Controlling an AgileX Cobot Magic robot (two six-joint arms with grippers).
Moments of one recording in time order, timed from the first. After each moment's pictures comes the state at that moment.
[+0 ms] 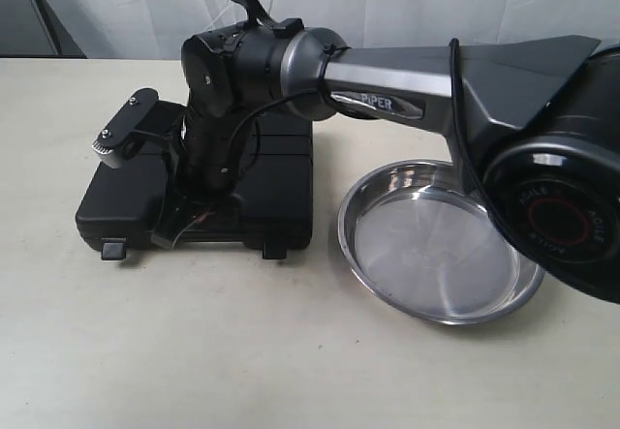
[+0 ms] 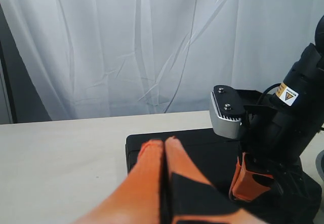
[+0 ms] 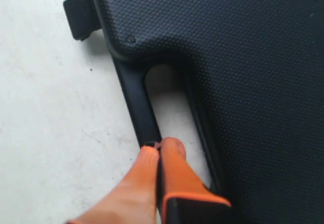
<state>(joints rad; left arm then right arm) -0.10 0.01 0.00 -0.04 0.05 -0.02 0.84 2.28 -1.86 0.19 0.88 -0.55</state>
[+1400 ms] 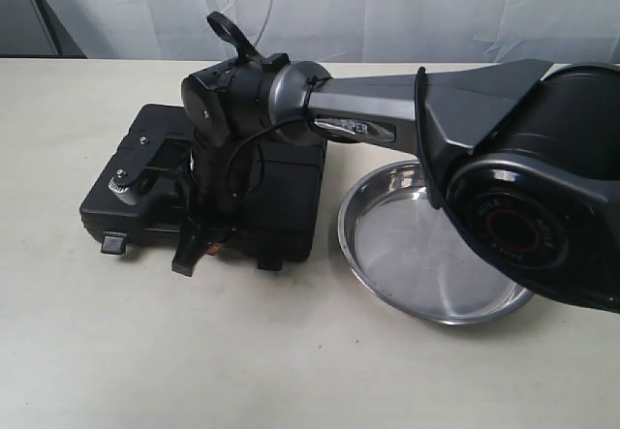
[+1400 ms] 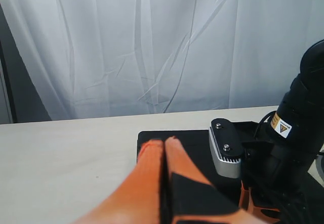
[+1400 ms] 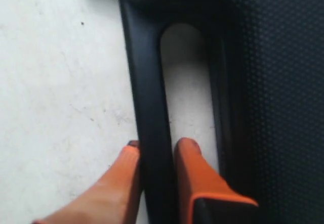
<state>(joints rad) -0.10 0.01 0.00 -0.04 0.05 -0.02 0.85 2.35 -1.86 0.14 0.92 -0.56</state>
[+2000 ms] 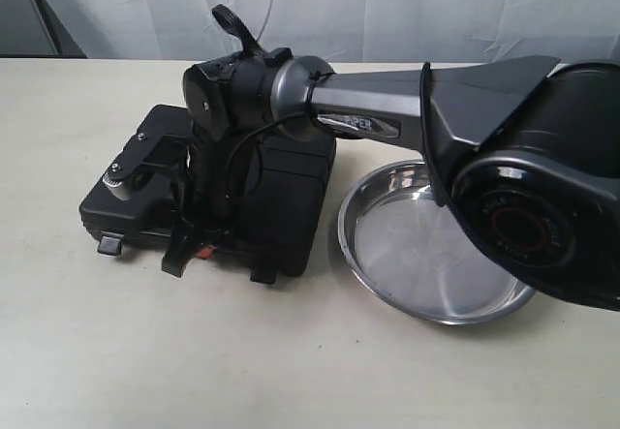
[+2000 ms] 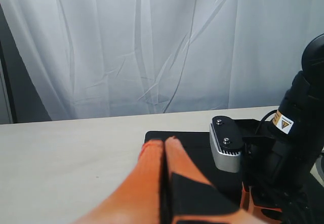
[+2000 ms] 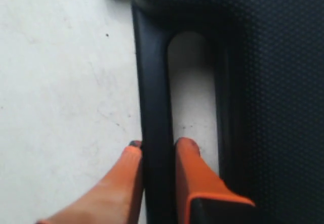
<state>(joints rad) -0.10 0.01 0.00 -0.04 0.05 -0.02 0.85 2.34 -1.86 0.22 0.94 -0.56</state>
